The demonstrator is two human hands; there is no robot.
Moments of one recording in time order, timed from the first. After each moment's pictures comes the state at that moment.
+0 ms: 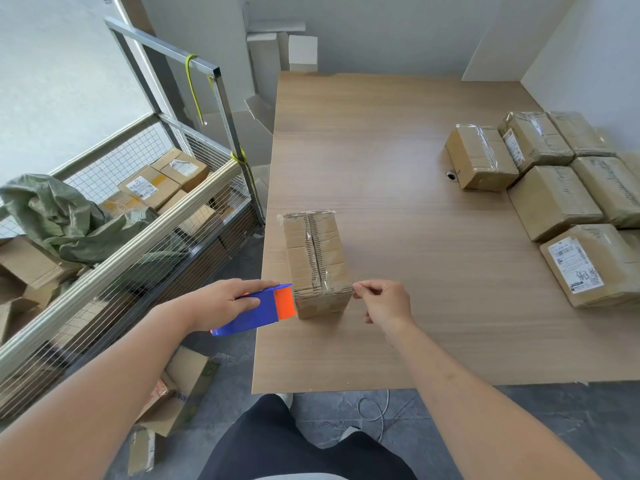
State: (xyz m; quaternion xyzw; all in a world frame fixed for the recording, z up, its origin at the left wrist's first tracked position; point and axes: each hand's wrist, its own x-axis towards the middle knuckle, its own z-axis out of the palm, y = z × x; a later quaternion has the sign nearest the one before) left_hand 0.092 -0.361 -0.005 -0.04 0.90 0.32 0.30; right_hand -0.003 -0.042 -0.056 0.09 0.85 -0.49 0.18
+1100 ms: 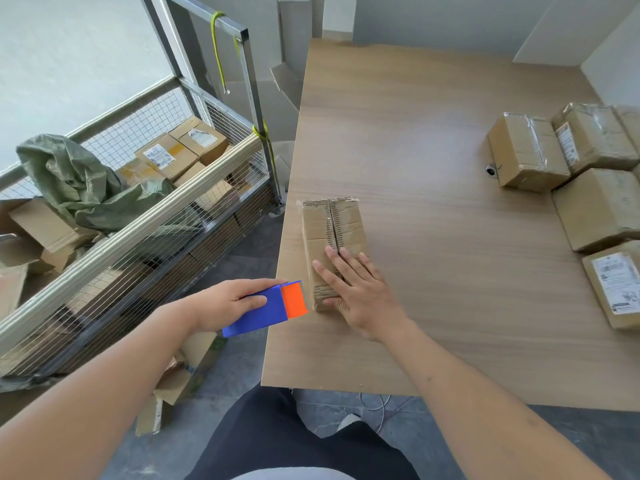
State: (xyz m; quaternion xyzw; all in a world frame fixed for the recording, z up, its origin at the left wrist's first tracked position) left_hand 0.109 -0.378 -0.035 -0.07 0.85 0.43 0.31; right_hand -0.014 -0.088 -0.090 -0.45 0.89 -0.06 0.03
